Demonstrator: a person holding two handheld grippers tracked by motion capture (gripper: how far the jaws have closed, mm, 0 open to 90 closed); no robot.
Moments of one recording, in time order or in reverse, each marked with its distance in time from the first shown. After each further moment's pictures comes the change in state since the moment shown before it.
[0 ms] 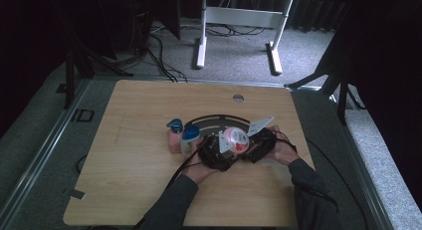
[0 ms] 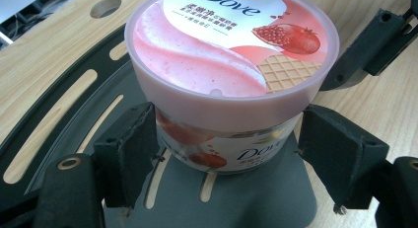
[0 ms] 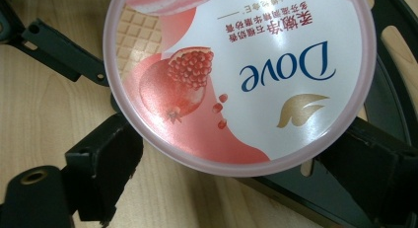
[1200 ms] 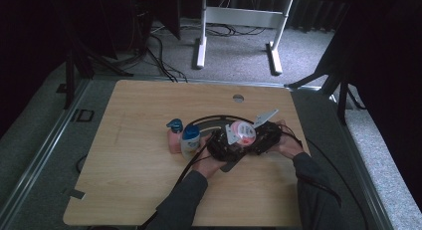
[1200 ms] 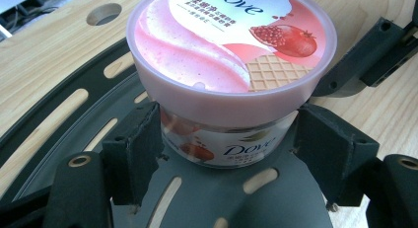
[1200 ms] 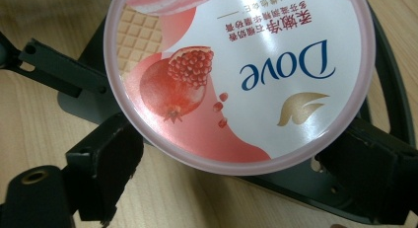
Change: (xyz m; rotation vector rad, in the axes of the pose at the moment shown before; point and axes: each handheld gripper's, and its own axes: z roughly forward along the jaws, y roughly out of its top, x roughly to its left) left arm 0.003 0.018 0.034 -0.019 0.003 -0.078; right arm -0.030 -0.008 -0.008 0.055 -0.047 0.085
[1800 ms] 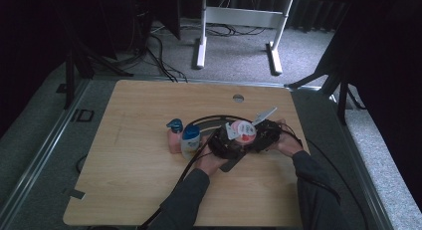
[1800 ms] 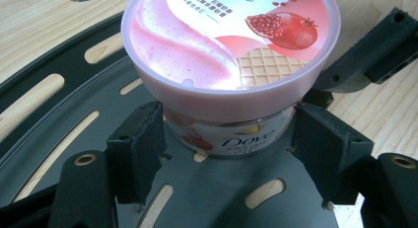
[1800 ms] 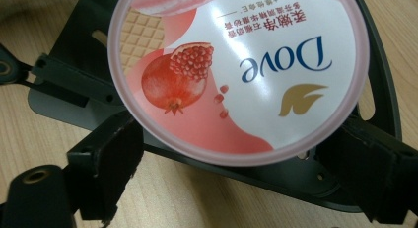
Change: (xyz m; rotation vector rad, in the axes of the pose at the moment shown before) left arm 0.007 -0.003 0.018 0.031 -0.043 -0.071; right arm -0.010 0.000 0.006 0.047 -0.023 0.054
